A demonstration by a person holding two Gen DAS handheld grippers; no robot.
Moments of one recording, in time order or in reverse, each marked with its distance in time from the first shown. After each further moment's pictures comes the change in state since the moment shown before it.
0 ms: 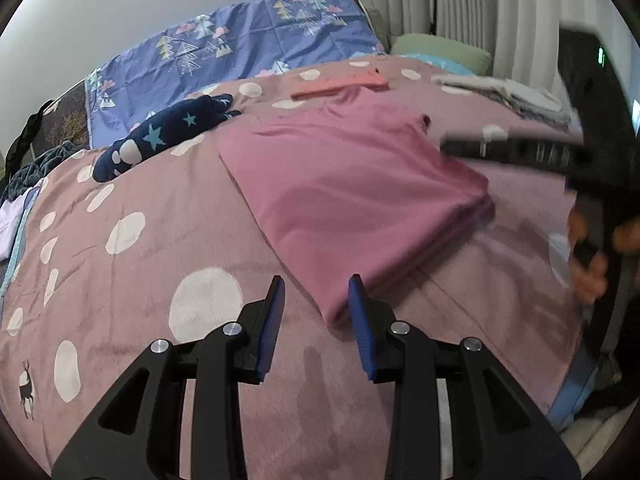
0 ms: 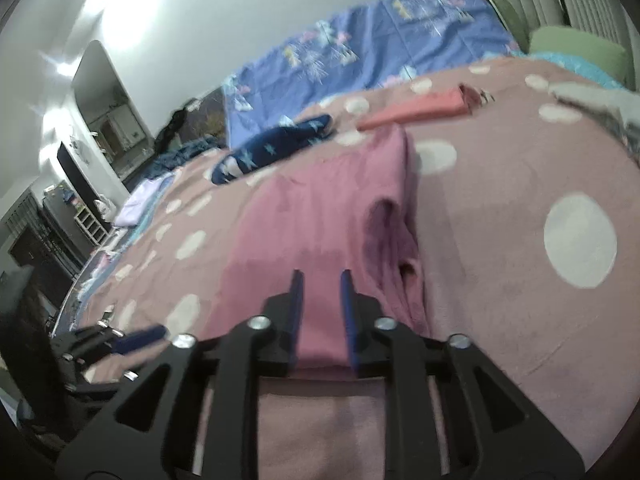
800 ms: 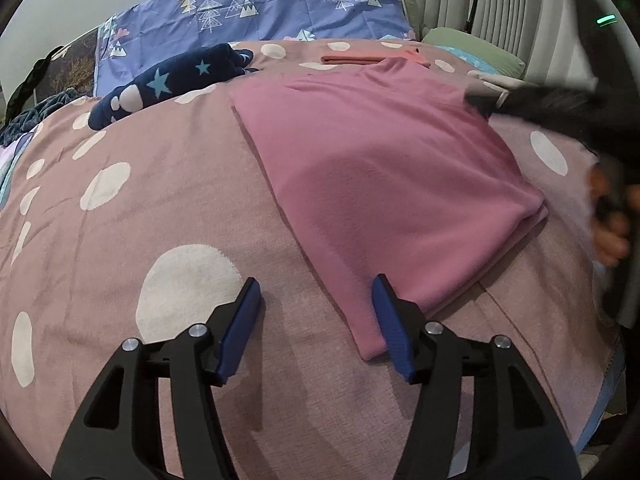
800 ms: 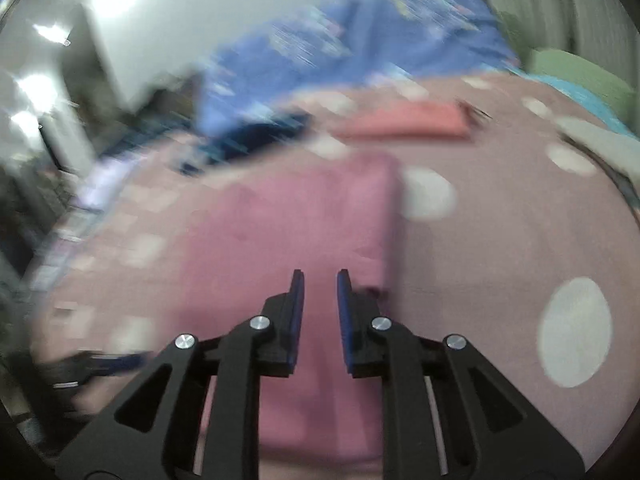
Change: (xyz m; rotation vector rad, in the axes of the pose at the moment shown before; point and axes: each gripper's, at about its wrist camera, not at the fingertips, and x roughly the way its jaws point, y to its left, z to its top) left arm 0.055 0.023 -0.010 -0.132 0.089 -0.017; right arm 0.050 0.000 0.047 -0.100 0.061 -0.171
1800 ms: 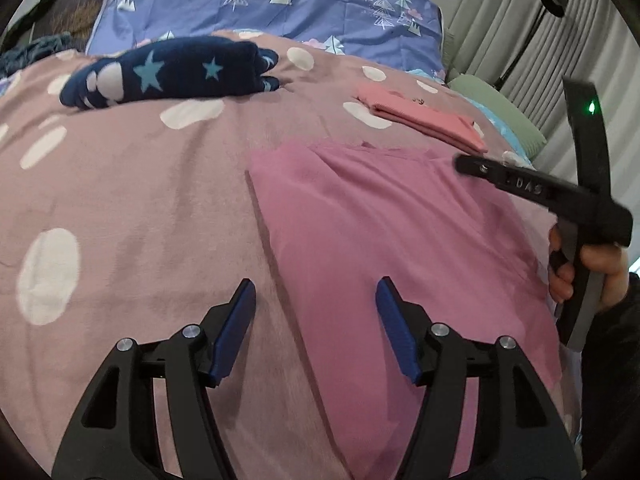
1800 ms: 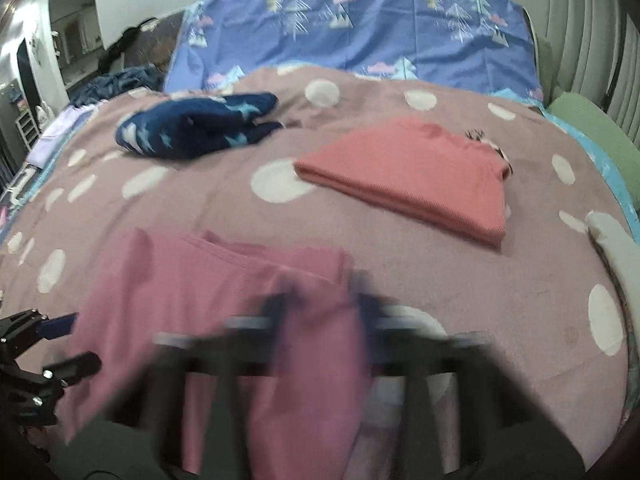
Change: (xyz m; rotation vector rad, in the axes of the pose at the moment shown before) left arm 0.082 0.060 0.110 -0.231 0.007 -0.149; right arm 0.110 0.001 0.115 -0.195 0.087 -0.083
